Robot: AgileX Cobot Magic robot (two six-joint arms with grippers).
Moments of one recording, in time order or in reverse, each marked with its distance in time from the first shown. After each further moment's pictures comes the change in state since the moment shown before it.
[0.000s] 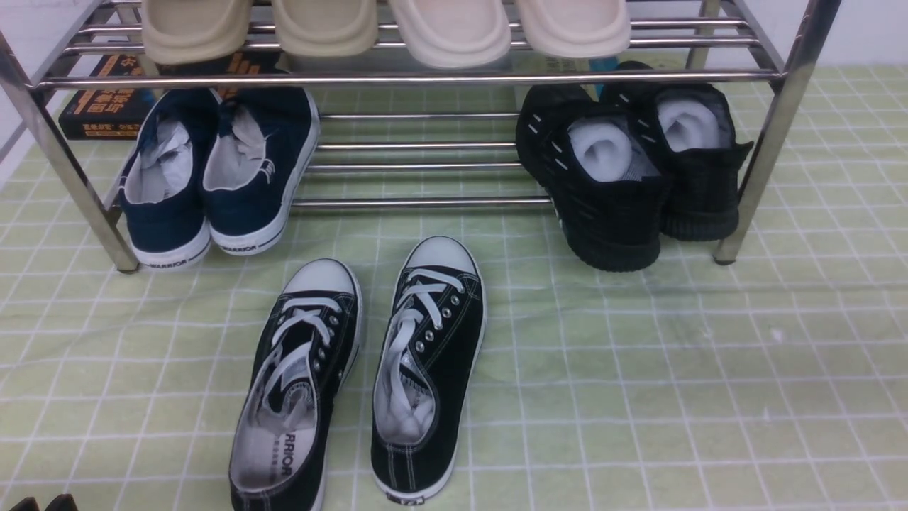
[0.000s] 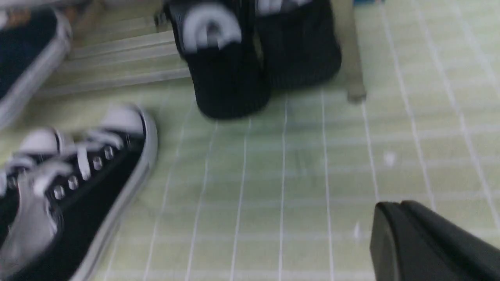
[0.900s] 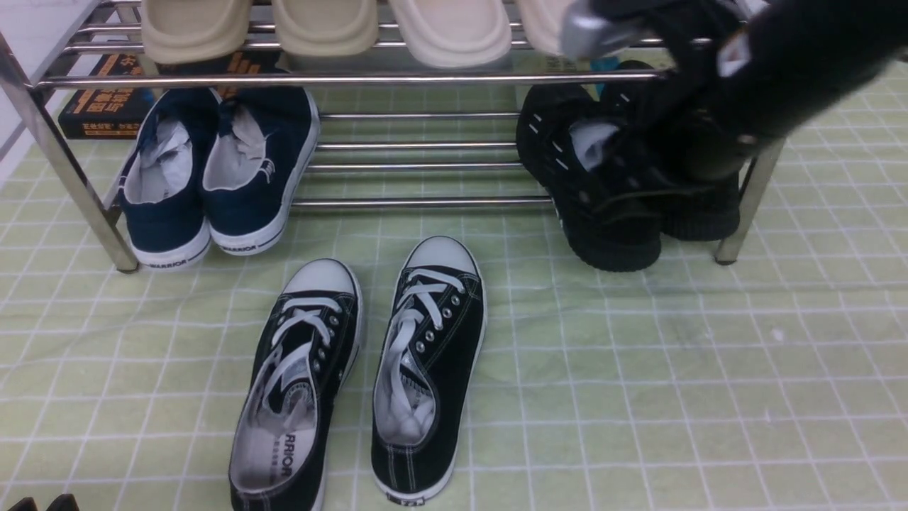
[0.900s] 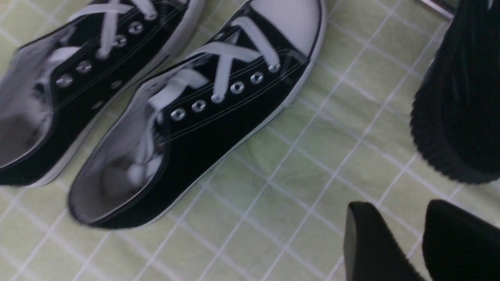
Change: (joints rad) right arm 0.549 0.957 -0.988 -0.339 0.328 0.070; left arm 0.000 0.000 0.000 0.000 0.001 0.000
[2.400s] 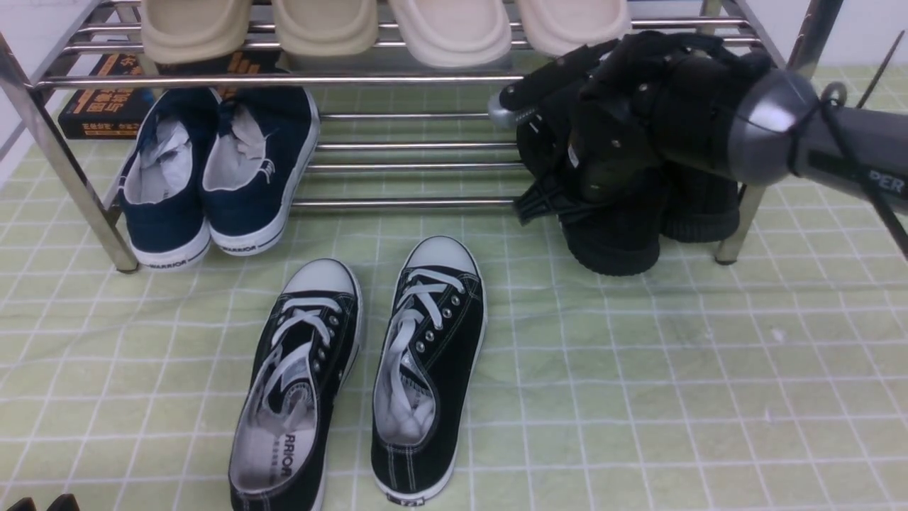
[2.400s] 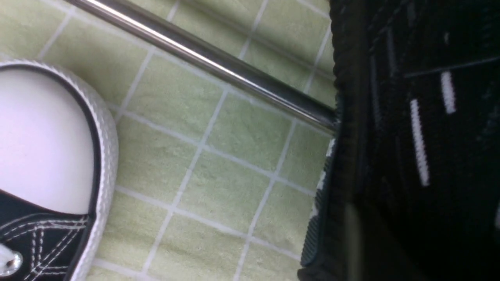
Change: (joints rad) right arm 0.007 0.393 -0.120 -0.495 -0.195 0.398; left arm 0.000 0.000 0.000 0.001 0.000 0.000
